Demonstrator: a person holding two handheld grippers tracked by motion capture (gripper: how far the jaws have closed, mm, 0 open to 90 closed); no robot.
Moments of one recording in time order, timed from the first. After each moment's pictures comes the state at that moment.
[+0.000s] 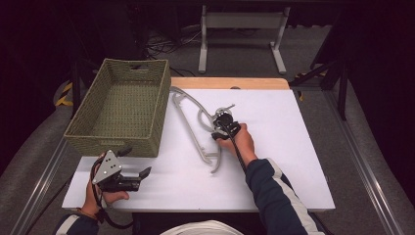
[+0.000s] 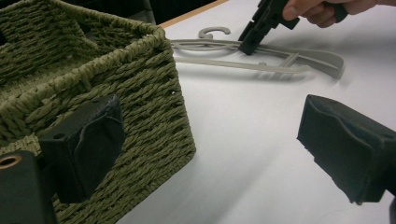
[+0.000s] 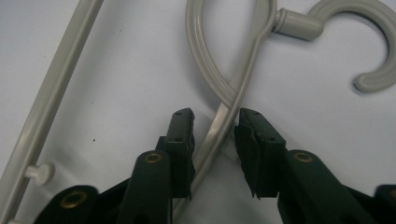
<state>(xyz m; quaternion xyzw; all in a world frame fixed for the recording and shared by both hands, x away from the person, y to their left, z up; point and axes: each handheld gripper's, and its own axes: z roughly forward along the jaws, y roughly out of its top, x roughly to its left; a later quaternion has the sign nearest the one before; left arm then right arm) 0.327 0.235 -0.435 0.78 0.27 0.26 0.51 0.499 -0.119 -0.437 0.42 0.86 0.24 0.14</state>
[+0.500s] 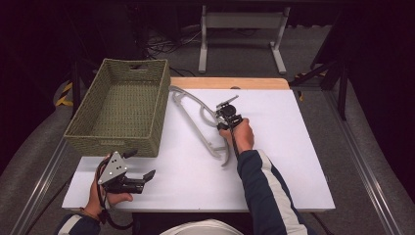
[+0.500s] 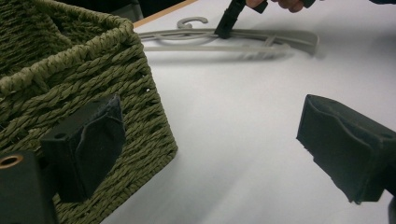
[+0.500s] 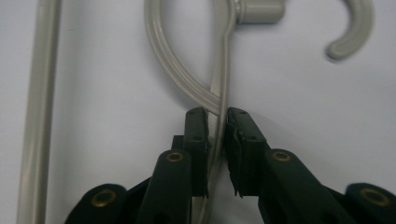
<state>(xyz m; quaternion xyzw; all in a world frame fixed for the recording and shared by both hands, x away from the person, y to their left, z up) 0.327 0.226 -0.438 0.79 0.26 0.24 0.50 0.528 -0.129 -0.433 0.51 0.82 0.22 0.16</state>
